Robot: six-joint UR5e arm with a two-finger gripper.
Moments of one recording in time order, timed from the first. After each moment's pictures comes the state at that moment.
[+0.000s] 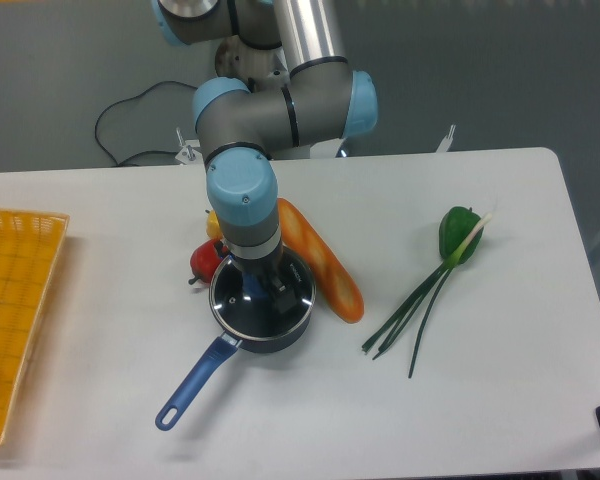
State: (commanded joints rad) arm 2.29 -1.90 -1.69 -1.17 1.59 1.21
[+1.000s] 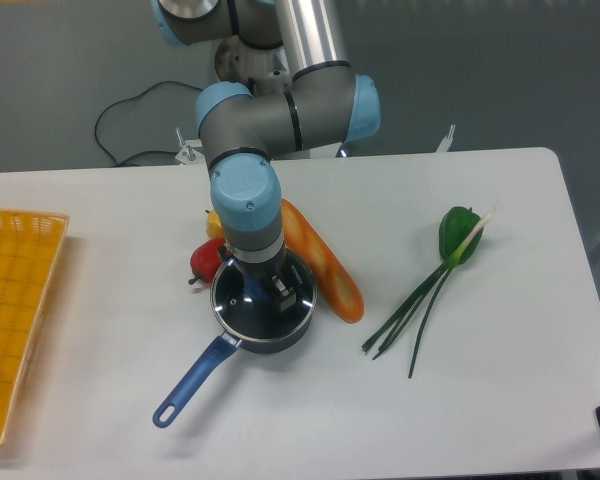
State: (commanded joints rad) arm 2.30 -1.90 -1.68 -1.19 1.59 1.21
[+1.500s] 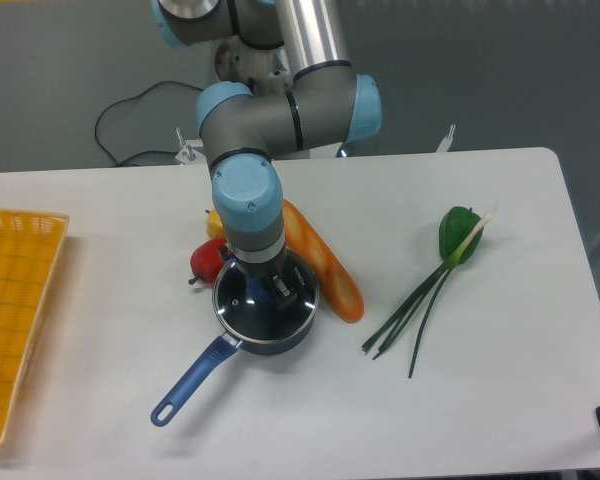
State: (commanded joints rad) arm 2.30 -1.90 -1.68 -1.20 1.59 1.21
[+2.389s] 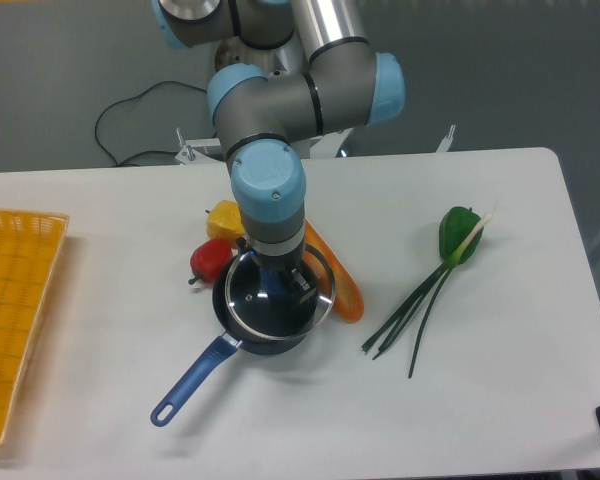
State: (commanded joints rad) arm 2.37 -1.90 -1.55 -1.32 1.59 1.27
